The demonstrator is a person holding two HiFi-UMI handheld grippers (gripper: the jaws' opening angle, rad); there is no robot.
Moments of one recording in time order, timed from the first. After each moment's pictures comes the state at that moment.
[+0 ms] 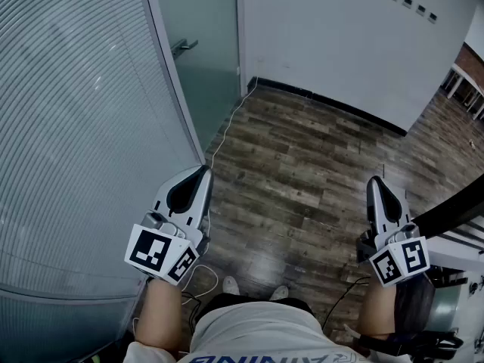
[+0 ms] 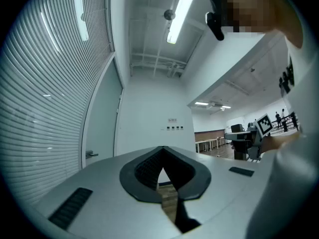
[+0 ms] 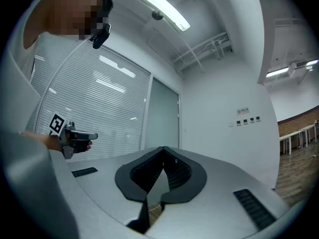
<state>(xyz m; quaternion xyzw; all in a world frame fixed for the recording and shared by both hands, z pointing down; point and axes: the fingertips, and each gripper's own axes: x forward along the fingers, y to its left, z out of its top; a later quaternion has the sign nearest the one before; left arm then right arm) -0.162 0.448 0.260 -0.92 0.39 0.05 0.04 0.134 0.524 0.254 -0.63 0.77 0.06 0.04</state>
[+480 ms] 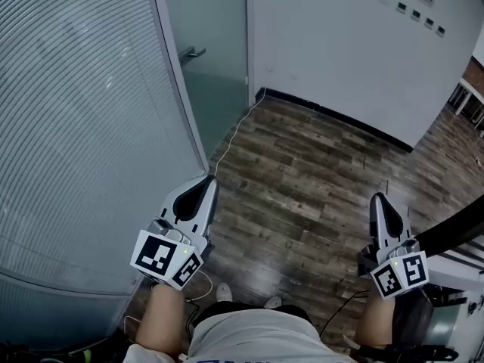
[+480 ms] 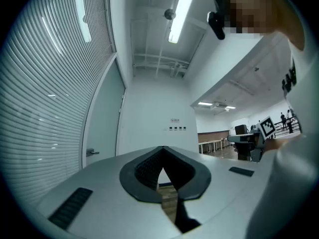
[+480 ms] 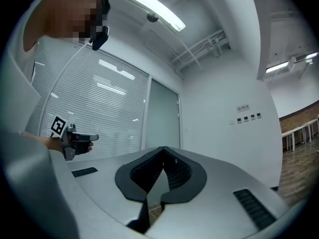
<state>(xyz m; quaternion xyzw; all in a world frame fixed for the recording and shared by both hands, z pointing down) -0.126 0.462 0.263 -0.91 0.41 0.05 0.03 0.178 0.535 0.260 -0.62 0.78 0.05 0.05</state>
